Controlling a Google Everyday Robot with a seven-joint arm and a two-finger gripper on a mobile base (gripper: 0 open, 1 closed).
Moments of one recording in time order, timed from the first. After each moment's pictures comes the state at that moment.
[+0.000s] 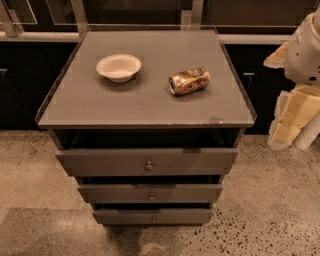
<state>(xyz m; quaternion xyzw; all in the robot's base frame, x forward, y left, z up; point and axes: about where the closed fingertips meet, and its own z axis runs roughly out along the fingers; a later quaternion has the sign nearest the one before) 0.438 -0.217 0.976 -0.60 0.78 -0.03 0.16</state>
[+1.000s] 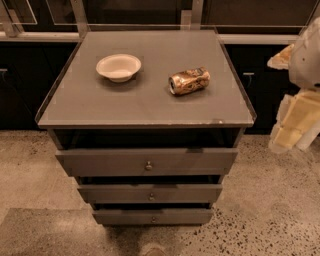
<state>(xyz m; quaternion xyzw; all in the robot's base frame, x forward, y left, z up) 0.435 -0.220 0.976 -0.60 0.78 -0.04 0.18</state>
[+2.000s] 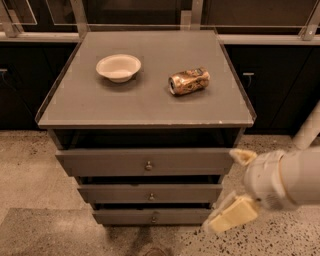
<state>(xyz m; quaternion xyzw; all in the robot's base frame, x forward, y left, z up) 0.368 -0.145 0.820 -0.47 0.81 0.15 0.30</state>
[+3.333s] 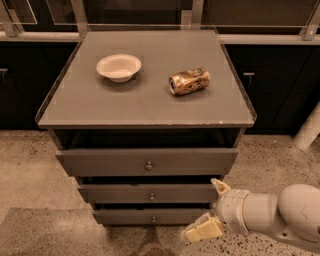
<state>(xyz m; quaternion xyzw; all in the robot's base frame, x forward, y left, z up) 0.386 -0.119 0.673 -0.39 0.82 0.22 0.35</state>
